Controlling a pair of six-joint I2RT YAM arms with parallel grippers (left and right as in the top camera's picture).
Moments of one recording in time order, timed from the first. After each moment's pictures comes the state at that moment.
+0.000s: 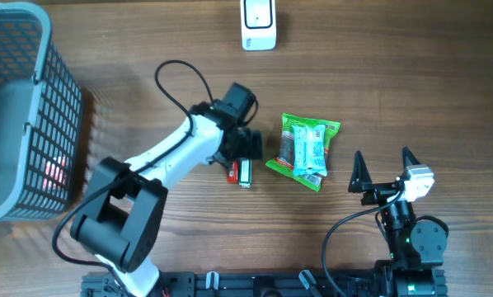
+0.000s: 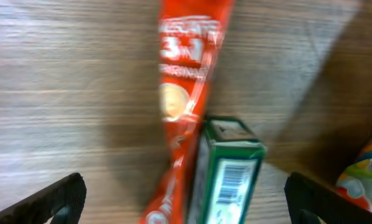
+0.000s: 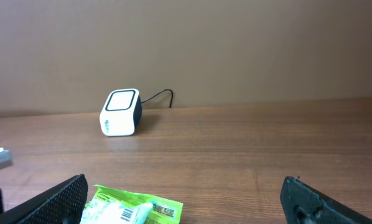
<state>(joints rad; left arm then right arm) -0.53 1.84 1.19 -0.77 0.08 -0.59 0.00 0.01 0.01 0.00 -0.10 0.10</state>
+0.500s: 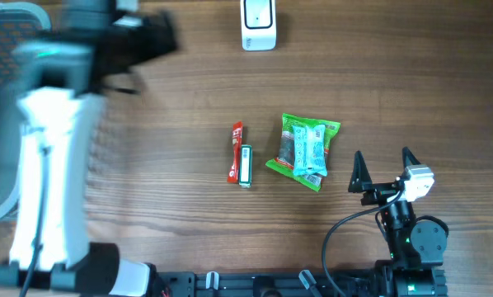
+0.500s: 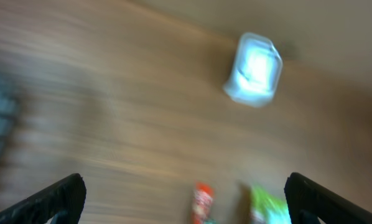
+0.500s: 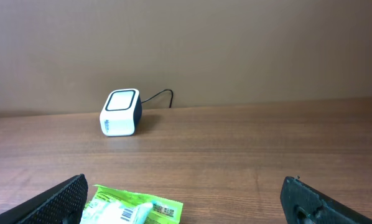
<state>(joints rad) -0.07 1.64 2.06 -1.26 -0.01 -0.41 0.00 0.01 0.01 0.00 -0.10 0.10</state>
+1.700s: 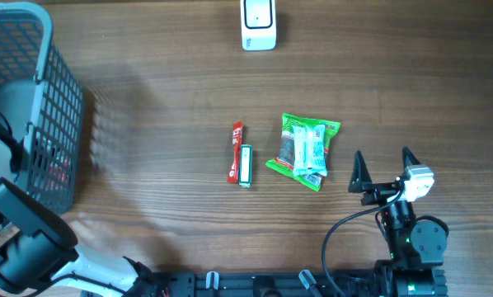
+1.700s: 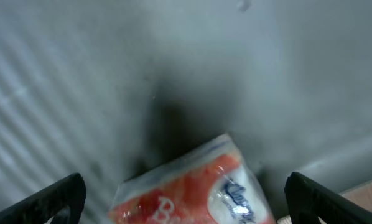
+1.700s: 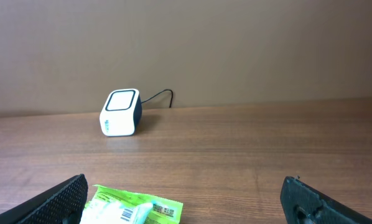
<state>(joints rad) 0.73 1.82 1.26 -0.86 -0.01 -0.37 0.00 0.01 0.01 0.00 -0.10 0.10</state>
